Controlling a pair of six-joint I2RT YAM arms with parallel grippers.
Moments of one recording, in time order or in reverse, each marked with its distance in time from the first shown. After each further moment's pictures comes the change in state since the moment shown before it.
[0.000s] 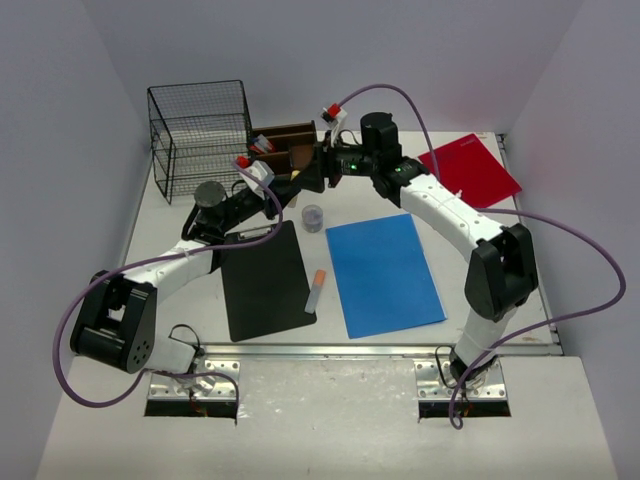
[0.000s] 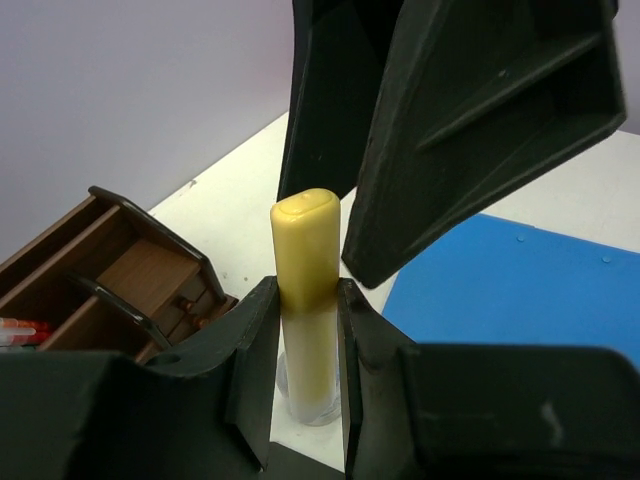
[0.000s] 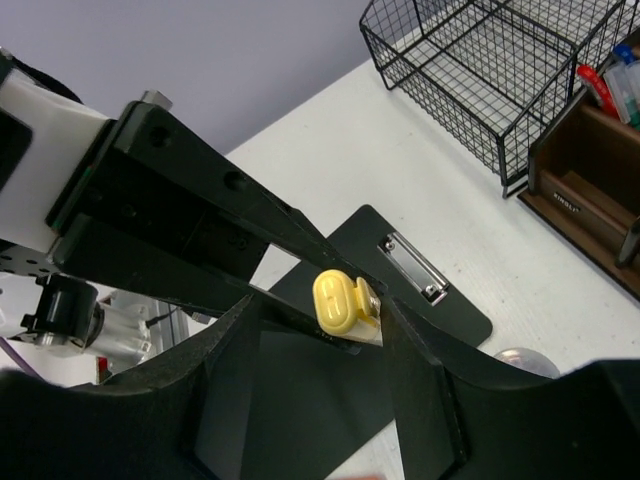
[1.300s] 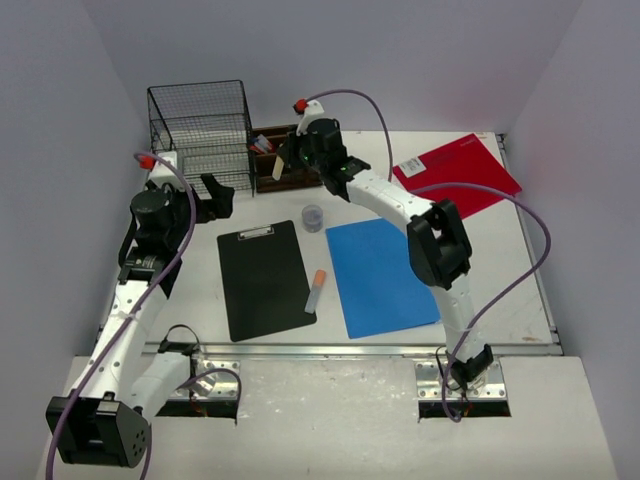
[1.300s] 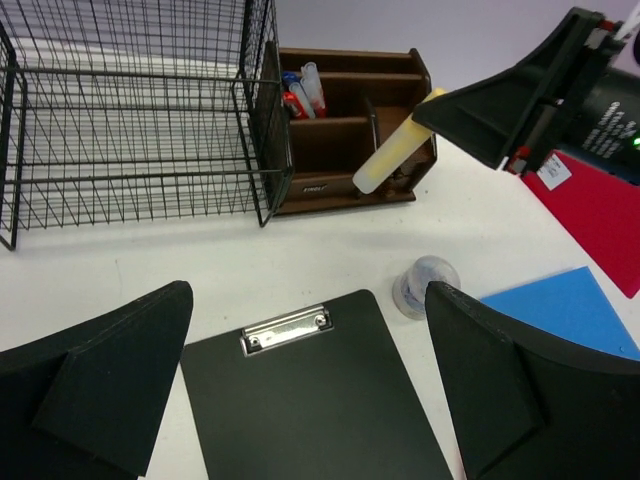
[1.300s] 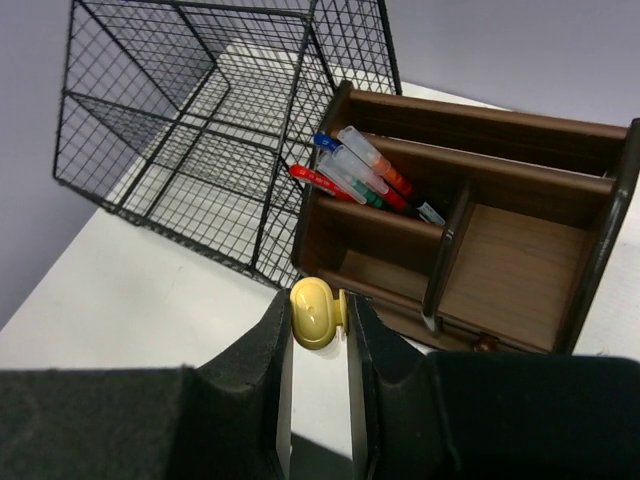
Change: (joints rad) left arm 0.267 -0.510 0.049 -0.825 -0.478 -0.308; right arm 0.106 0.426 0.348 0.117 0.713 0.072
